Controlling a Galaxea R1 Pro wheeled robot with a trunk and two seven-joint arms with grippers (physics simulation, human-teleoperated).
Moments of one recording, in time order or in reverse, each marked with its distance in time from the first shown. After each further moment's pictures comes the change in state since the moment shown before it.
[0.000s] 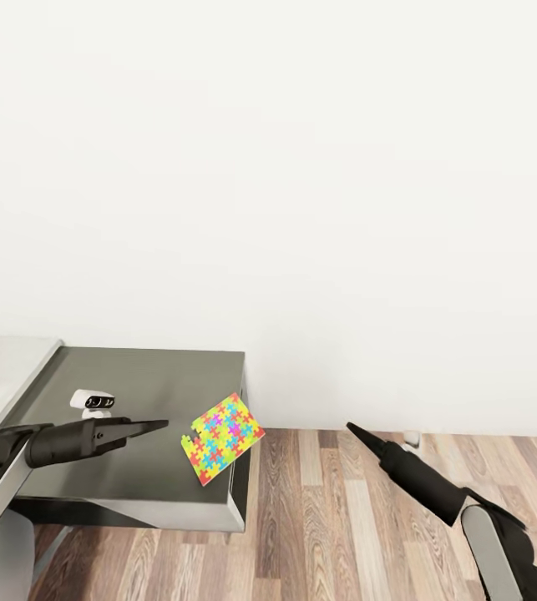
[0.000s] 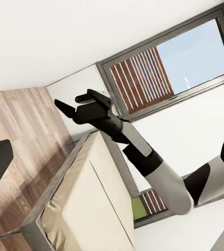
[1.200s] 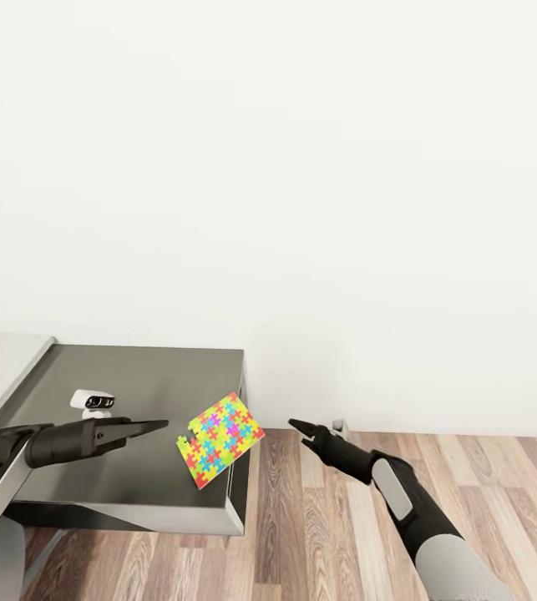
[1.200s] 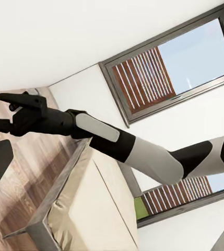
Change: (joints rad) left arm 0.000 0.000 0.000 0.000 -0.001 0.000 0.001; right arm -0.402 0.078 0.185 0.760 0.046 -0.114 -0.065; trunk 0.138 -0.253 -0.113
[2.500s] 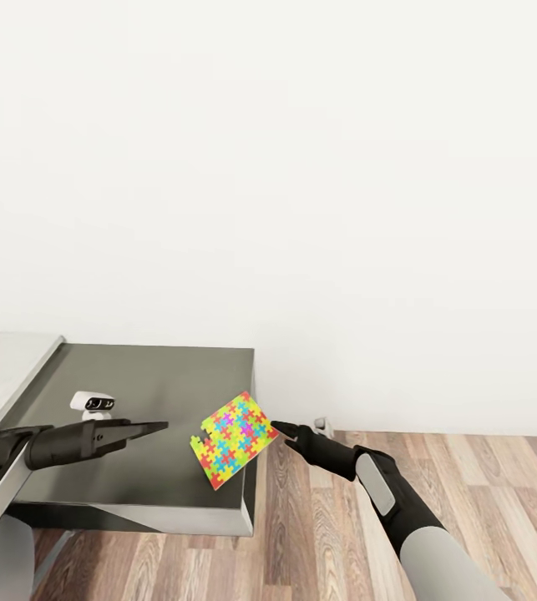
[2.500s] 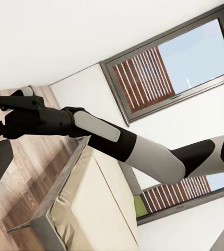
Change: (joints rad) left arm 0.006 0.000 0.000 0.000 -0.001 -0.001 -0.002; right arm -0.024 0.042 0.060 0.012 0.022 0.022 0.012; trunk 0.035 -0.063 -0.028
